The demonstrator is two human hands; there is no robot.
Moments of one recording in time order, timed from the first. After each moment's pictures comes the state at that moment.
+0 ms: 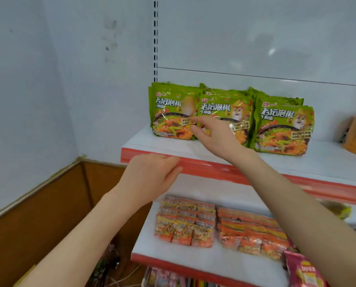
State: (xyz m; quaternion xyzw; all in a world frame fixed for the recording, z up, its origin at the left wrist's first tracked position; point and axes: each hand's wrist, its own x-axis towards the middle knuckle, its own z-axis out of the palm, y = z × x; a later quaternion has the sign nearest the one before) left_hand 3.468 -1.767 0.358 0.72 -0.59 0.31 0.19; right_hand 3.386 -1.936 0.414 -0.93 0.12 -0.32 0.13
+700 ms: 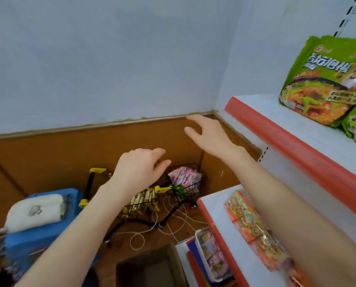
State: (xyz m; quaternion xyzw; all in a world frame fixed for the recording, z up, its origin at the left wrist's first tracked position) left_hand 3.373 -1.671 0.265 0.97 -0.06 0.19 0.10; right_hand 3.476 -1.835 0.301 -0.92 -0.28 -0.09 0.26
